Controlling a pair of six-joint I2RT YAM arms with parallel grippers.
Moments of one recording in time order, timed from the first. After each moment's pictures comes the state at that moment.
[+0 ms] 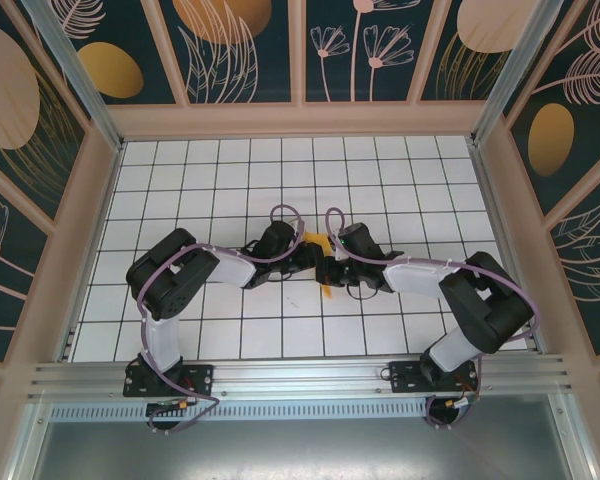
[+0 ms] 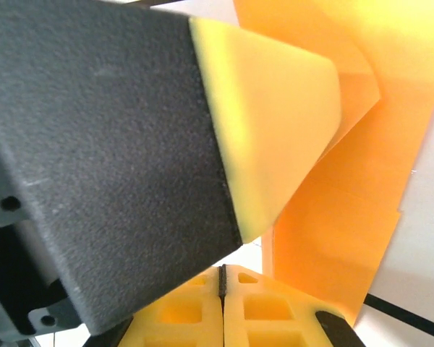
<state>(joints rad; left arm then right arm) -0.75 1.93 0.83 0.49 0.29 -0.97 0.67 1.55 0.64 0.02 -0.39 0.68</state>
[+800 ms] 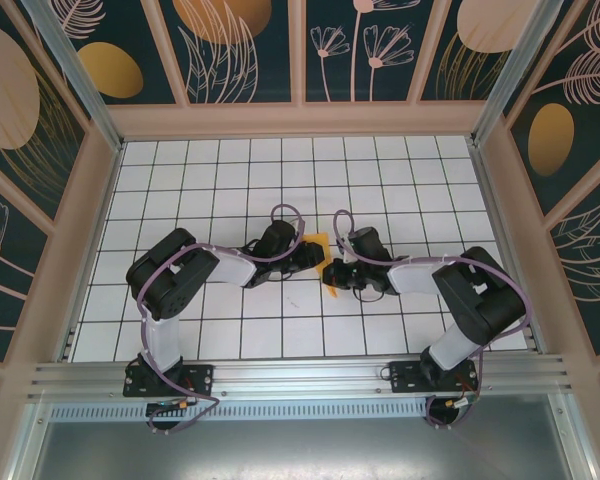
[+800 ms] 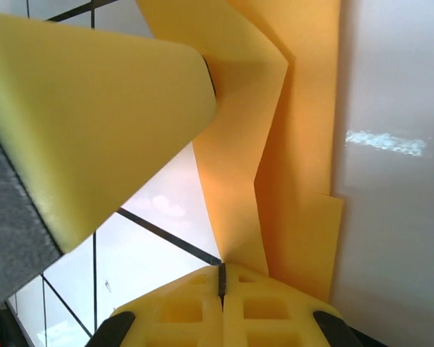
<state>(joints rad) -0.75 1.93 0.84 0.46 0.29 -0.96 0.59 1.59 0.55 0.16 -0.46 0.69</state>
